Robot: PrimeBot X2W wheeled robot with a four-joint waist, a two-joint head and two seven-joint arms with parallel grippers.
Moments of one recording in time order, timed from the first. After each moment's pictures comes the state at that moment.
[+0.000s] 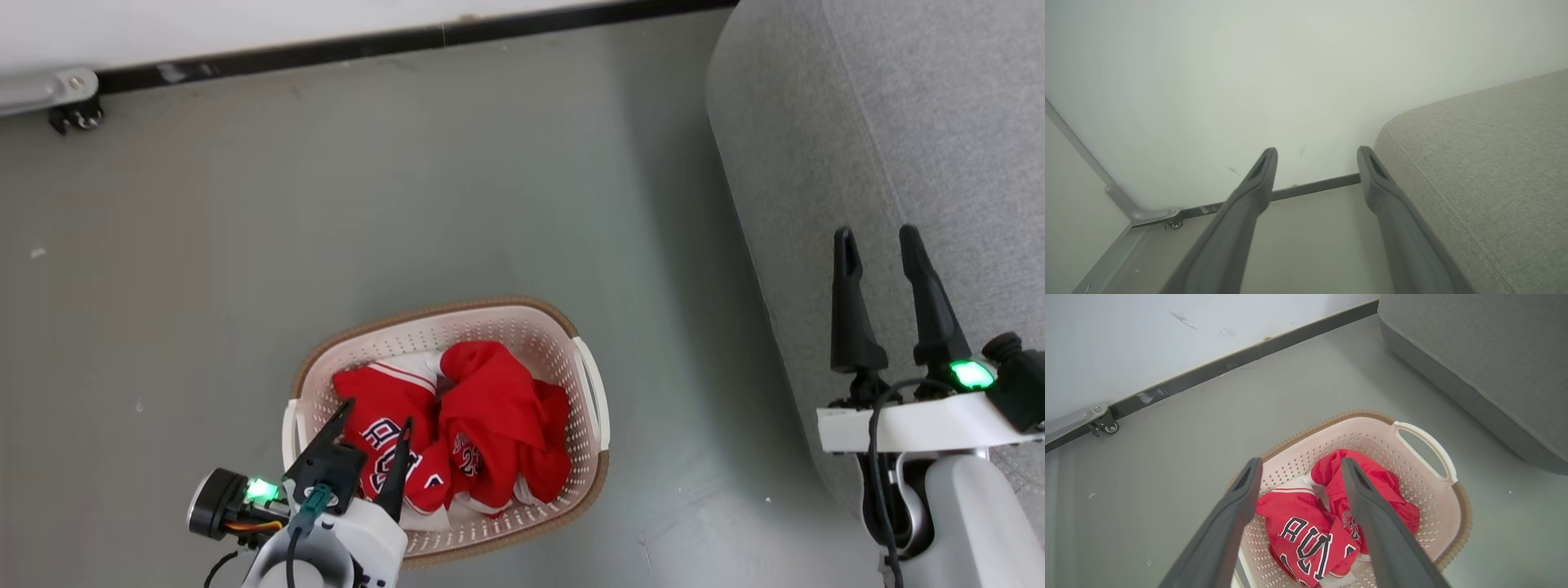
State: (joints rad) left arm -0.27 0.11 -0.31 0.62 0.00 0.03 -0.25; right arm -0.23 -0.04 -0.05 0.19 0.28 0.13 -0.25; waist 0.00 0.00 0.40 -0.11
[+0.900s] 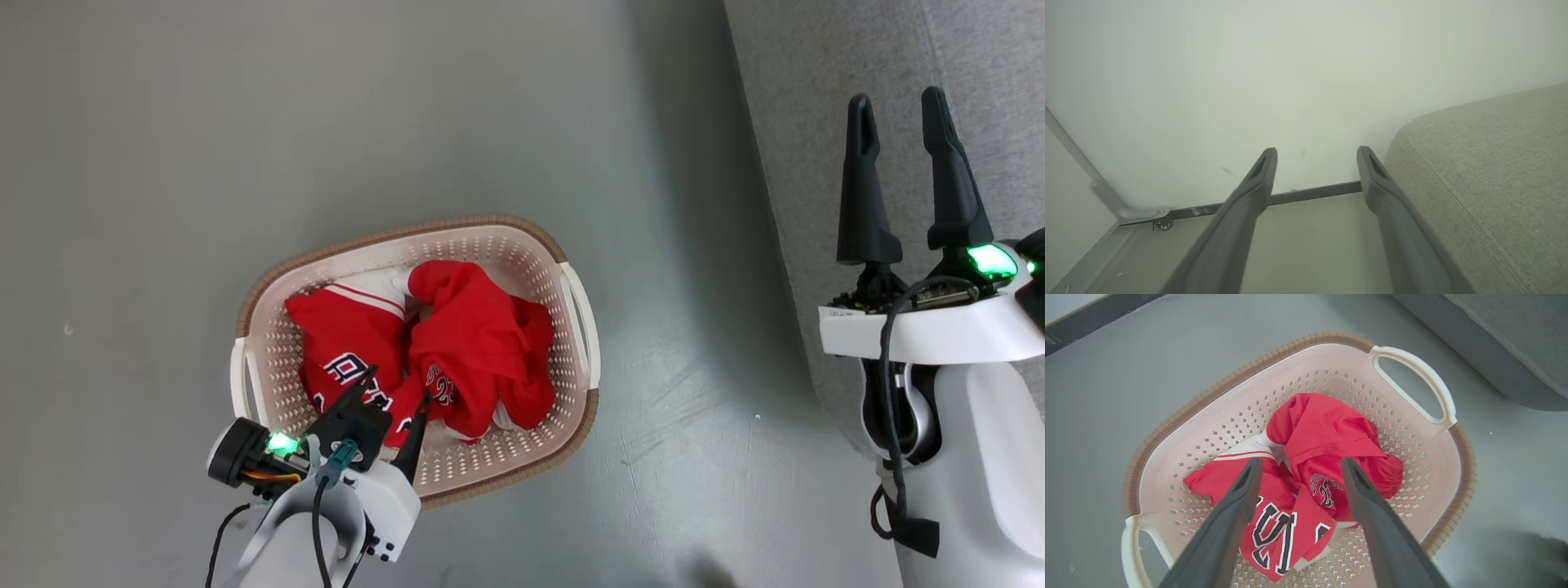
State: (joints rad) left arm -0.42 0.10 -0.37 0.76 0.04 -0.02 -0.25; right arm -0.42 -0.04 -0.02 0.15 0.28 0.13 -0.25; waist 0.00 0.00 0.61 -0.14
